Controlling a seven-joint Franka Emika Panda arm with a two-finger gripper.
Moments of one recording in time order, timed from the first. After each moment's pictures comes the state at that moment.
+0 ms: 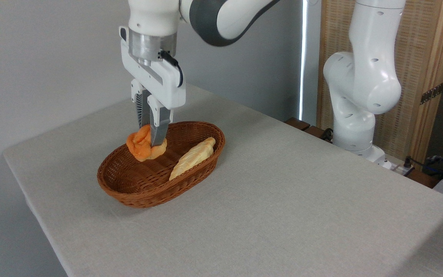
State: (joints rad) arm -0.41 -0.17 0.18 -2.02 -0.13 2.08 0.64
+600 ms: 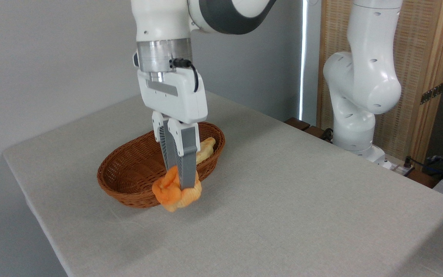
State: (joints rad) arm -0.41 -0.12 0.33 -1.97 0.28 2.03 0.72
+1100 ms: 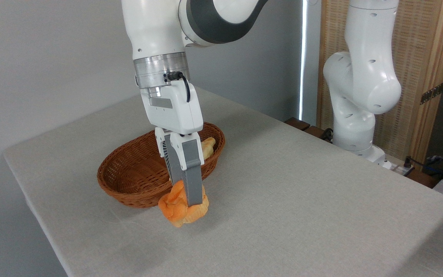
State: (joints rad) arm -0.41 -0.07 0.32 -1.97 0.39 2.04 0.72
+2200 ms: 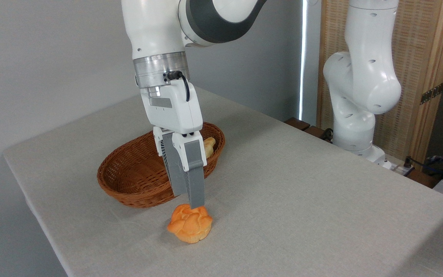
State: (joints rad) arm -0.41 -0.08 0.32 -1.97 0.39 2.04 0.72
